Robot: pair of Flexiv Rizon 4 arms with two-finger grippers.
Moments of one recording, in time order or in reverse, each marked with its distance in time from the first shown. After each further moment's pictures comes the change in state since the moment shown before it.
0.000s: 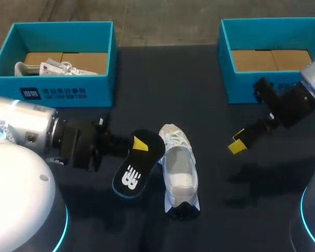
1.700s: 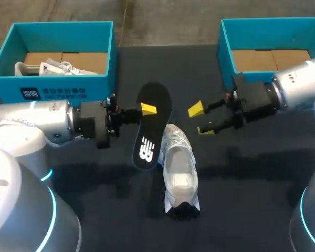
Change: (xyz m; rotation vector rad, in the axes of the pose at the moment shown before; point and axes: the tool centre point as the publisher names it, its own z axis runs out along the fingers) left arm -0.058 0.102 0.013 -0.102 -0.287 0.397; right arm -0.004 0.097 0.042 -0.268 0.259 0.610
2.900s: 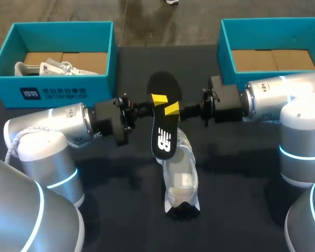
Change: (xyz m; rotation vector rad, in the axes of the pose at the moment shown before) left arm -0.004 0.034 0.034 -0.091 -0.142 0.167; right arm 0.031 0.037 0.063 -0.092 0.239 0.077
